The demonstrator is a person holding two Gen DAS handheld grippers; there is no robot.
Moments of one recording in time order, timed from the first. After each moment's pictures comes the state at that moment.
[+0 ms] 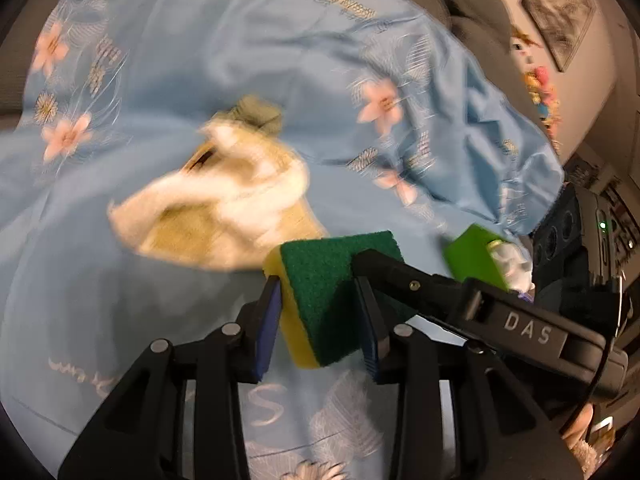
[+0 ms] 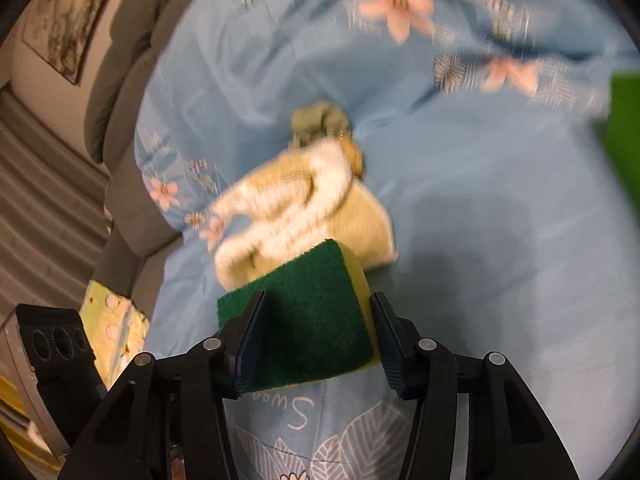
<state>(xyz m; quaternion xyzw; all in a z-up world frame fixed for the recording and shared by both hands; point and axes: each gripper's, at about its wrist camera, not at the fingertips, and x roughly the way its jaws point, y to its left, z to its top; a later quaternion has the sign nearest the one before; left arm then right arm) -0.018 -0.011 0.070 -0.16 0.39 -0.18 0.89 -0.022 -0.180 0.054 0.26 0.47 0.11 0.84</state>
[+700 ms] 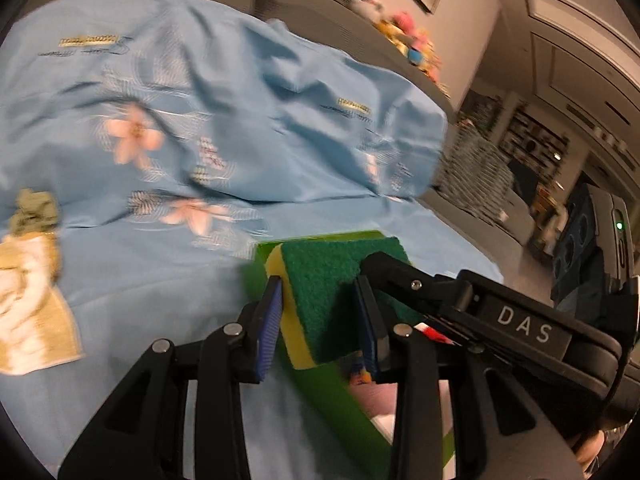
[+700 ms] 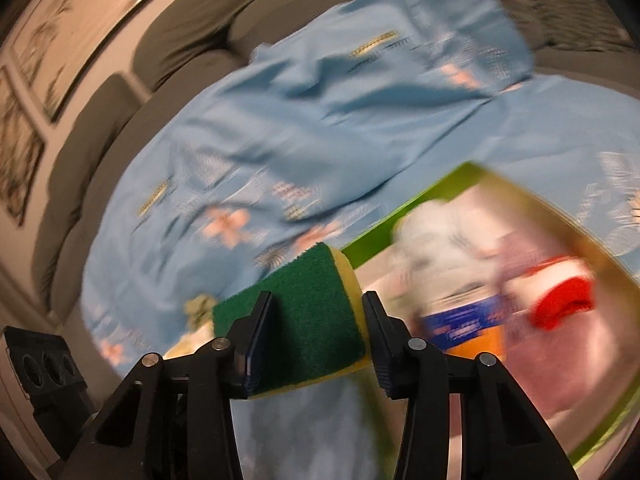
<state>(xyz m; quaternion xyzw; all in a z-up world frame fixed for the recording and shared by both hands) -0.016 -0.214 0.130 -0.07 0.31 -0.37 0.87 -0.113 -0.367 0.141 0.32 0.31 -0.14 0.88</state>
